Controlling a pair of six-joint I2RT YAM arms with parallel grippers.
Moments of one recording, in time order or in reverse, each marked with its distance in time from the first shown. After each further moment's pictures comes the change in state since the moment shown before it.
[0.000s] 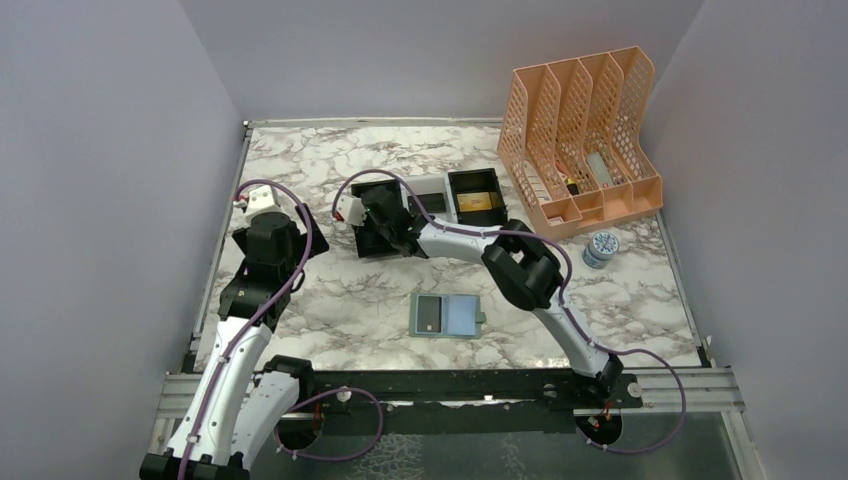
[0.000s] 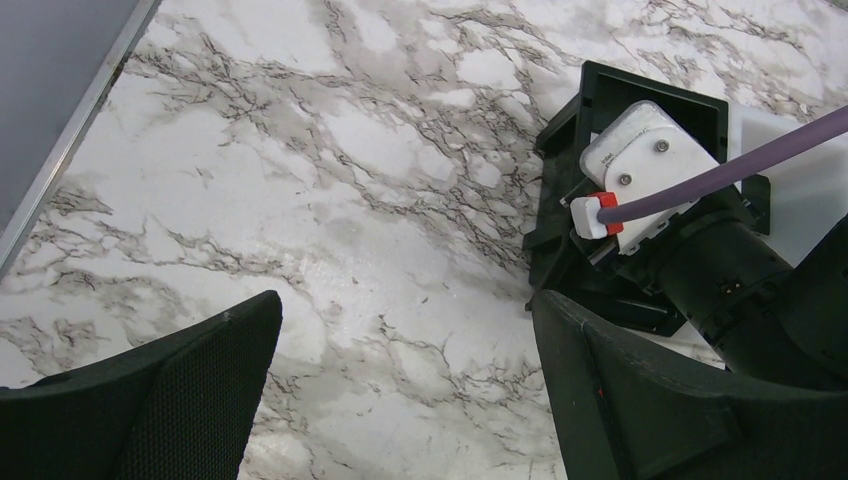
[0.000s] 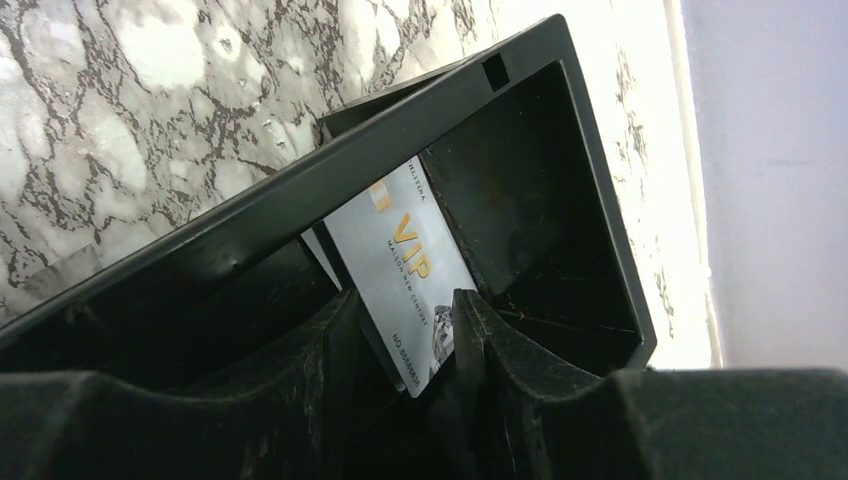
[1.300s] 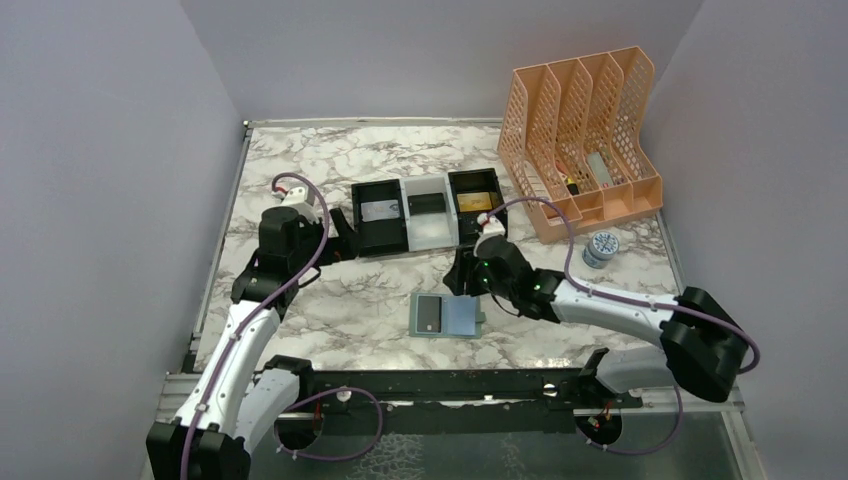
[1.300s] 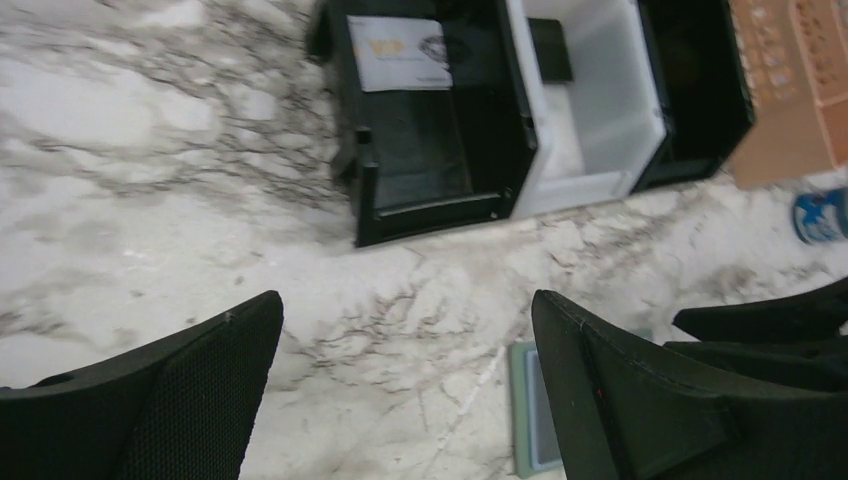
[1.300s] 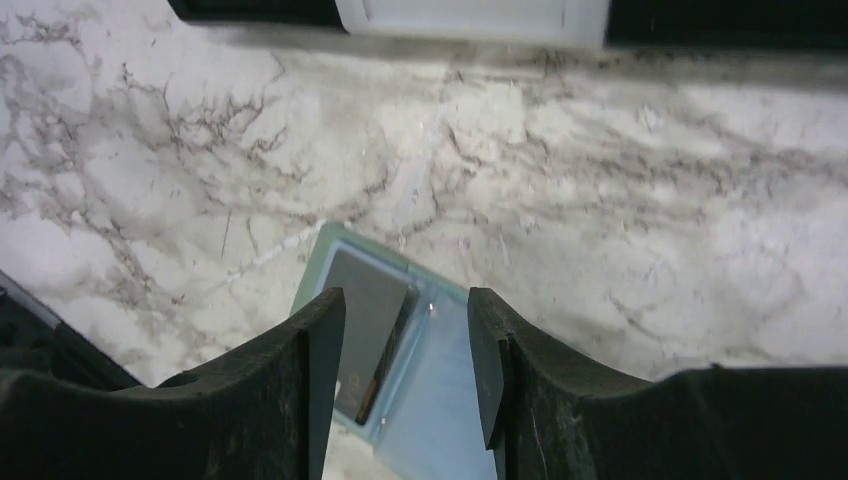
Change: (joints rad) left arm 0.006 0.078 -0.052 0.134 0.445 0.023; right arm -0.047 -1.027 -1.086 -0.018 -0.101 1.286
